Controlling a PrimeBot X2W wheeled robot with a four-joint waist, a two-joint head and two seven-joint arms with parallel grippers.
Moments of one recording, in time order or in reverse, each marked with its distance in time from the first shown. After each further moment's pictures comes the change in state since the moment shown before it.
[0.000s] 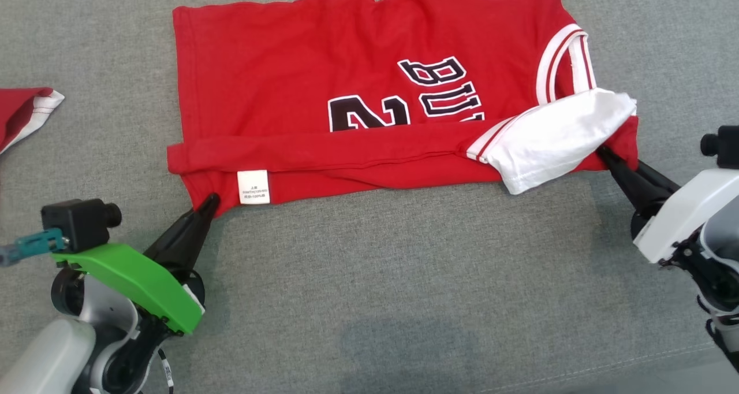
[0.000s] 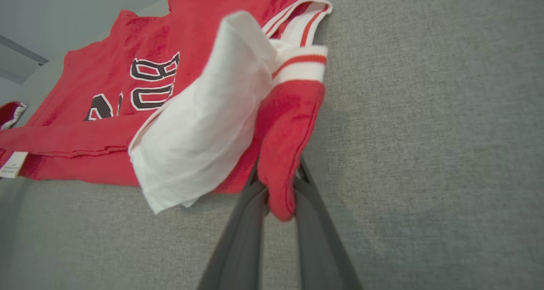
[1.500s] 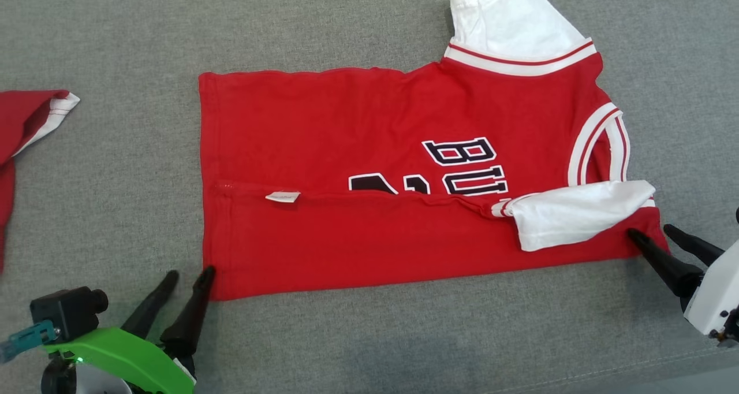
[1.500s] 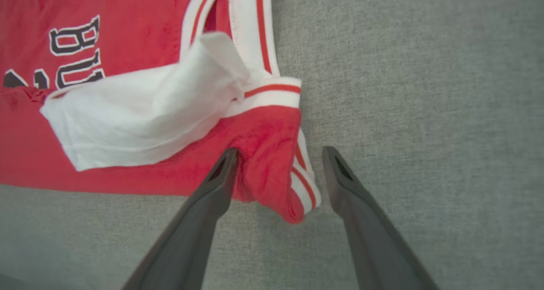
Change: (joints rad) left arm 0.259 0.023 0.039 -0.049 -0.020 0.049 -0.119; right arm 0.267 -0.091 -0.130 -0.099 0.016 0.000 0.159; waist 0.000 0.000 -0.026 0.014
